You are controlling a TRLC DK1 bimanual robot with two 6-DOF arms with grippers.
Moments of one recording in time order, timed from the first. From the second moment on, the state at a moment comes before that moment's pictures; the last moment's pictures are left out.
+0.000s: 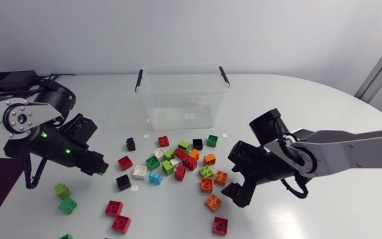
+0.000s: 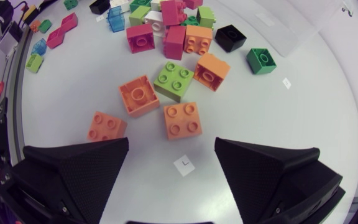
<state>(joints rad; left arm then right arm) -0.14 1.43 0.83 -0.68 0.13 0.25 0.46 1.59 0.67 -0.21 -0.26 -0.50</state>
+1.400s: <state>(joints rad) -0.32 1.74 1.45 -0.44 0.20 0.14 0.42 1.57 0.85 -0.30 -0.25 -0.53</state>
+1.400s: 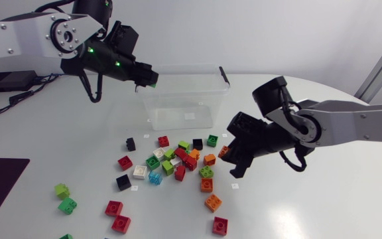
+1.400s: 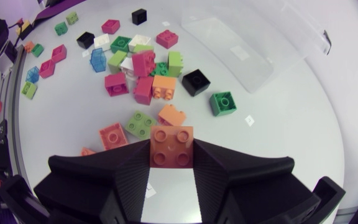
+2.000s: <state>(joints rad) -0.30 1.99 1.67 -0.40 0.15 0.07 0.43 1.54 1.09 -0.35 -0.24 -0.43</state>
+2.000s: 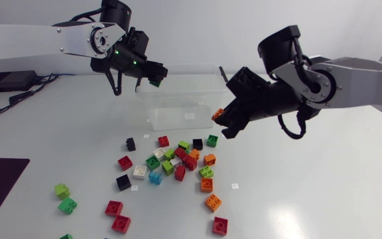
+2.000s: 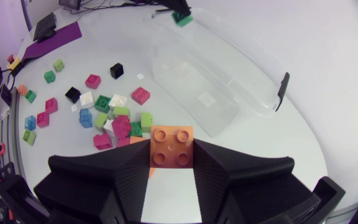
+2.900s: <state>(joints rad) -0.11 1.62 1.23 -0.44 0.19 0.34 0.42 1.83 1.50 -0.32 -0.14 -0.27</state>
